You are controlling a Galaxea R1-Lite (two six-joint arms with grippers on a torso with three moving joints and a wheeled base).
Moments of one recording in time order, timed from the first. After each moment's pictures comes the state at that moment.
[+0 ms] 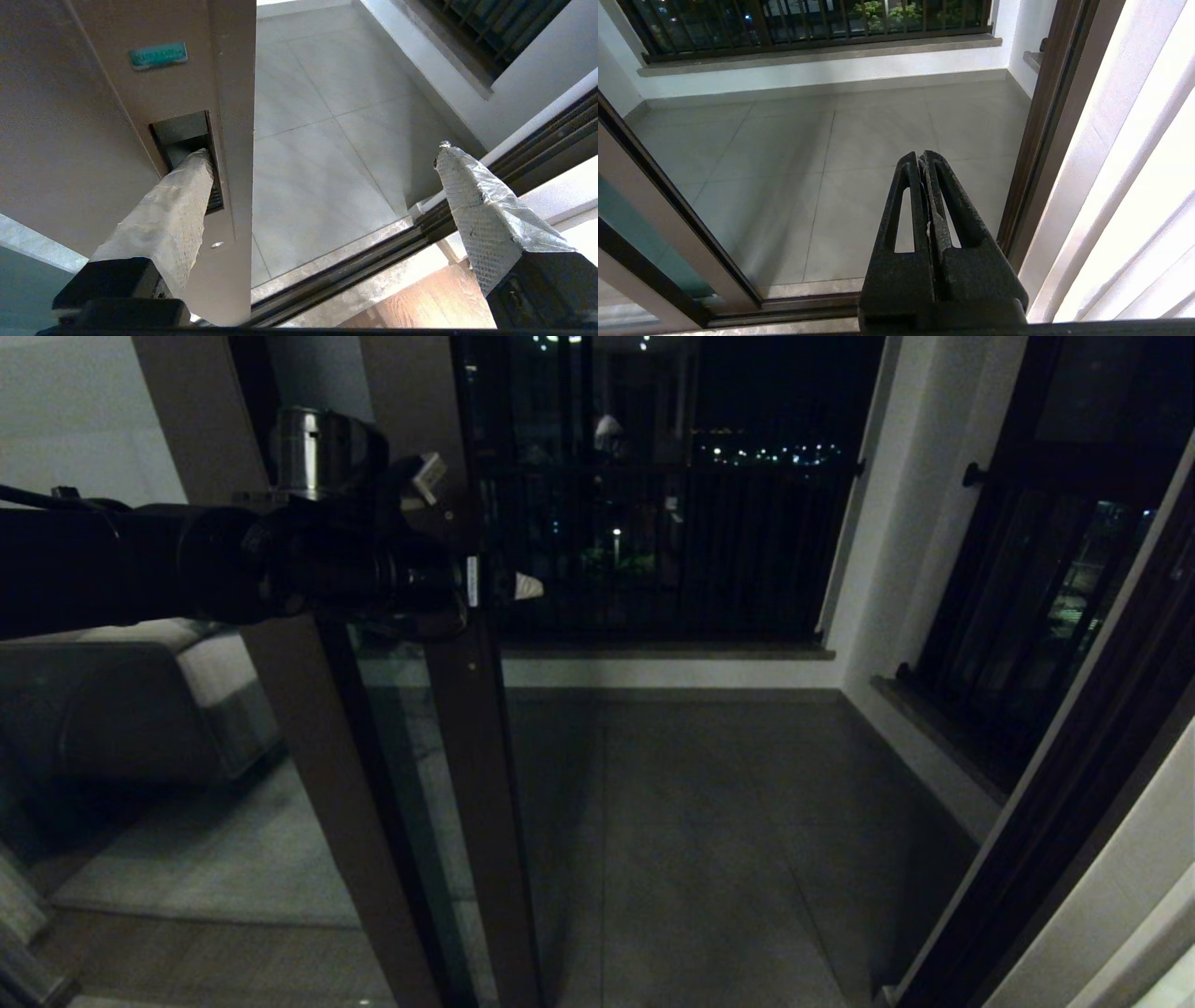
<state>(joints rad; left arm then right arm) -0.34 1.95 -1.73 0.07 -0.24 -0.09 0.00 0.00 -0.03 0.07 -0.03 0.04</state>
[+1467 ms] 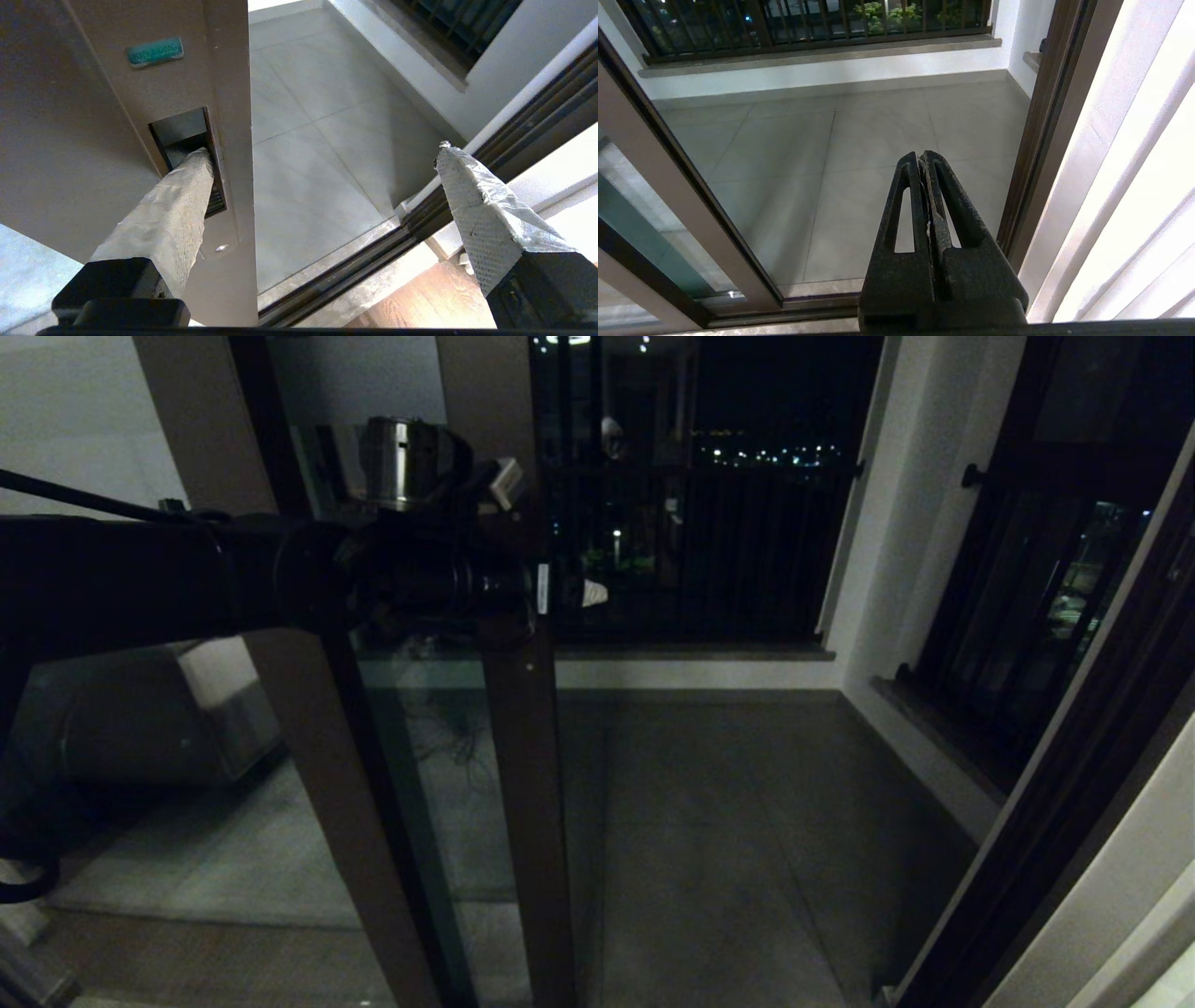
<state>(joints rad) -0.44 2.04 -1.82 0.06 -0.19 -0.09 0.00 0.00 -0.02 0.07 -0.03 0.03</state>
